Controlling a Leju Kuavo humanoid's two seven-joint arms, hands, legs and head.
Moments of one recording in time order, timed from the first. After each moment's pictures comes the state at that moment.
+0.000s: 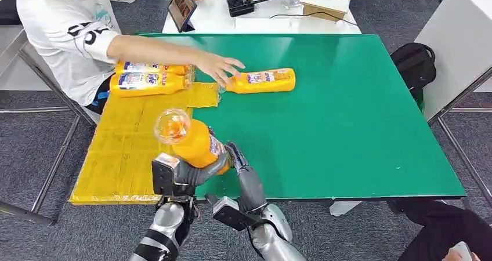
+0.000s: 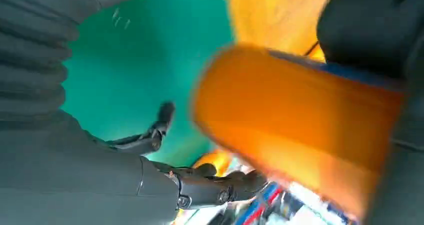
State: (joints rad) left arm -0.23 -0.32 -0.32 -1.13 -0.19 0.33 -0.70; right arm -0.24 0.35 0.27 -0.77 0.59 -0.38 -0.66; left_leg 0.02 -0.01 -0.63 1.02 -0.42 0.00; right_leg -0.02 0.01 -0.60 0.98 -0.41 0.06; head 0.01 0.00
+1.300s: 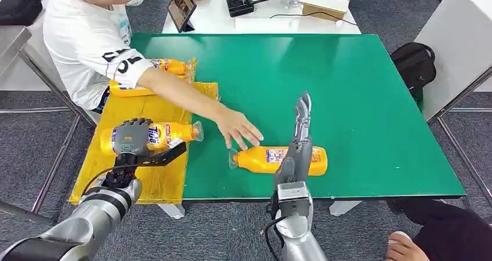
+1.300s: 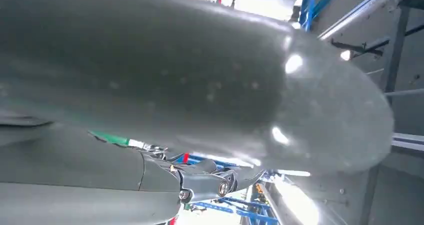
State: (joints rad) left arm -0.68 -0.02 -0.25 -0.38 -1.56 0.67 0.05; right arm -0.11 0.28 0.34 -1.46 0.16 -0.51 -0.66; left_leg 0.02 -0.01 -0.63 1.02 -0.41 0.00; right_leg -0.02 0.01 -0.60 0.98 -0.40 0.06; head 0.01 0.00
